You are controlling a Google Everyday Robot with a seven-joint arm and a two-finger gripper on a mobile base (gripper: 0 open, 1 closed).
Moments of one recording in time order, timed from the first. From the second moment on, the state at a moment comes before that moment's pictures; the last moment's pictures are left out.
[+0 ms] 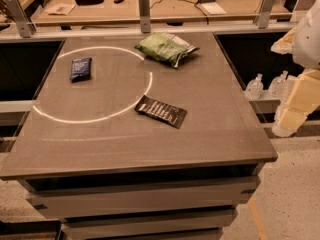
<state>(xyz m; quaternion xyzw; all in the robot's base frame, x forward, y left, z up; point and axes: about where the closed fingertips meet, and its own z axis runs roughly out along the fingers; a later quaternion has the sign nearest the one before) 0.438 -0.217 0.976 -0.60 0.78 -0.03 0.16</state>
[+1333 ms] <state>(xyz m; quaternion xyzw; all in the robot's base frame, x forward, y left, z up) 0.443 -0.231 0.983 -0.60 0.76 0.04 0.25</state>
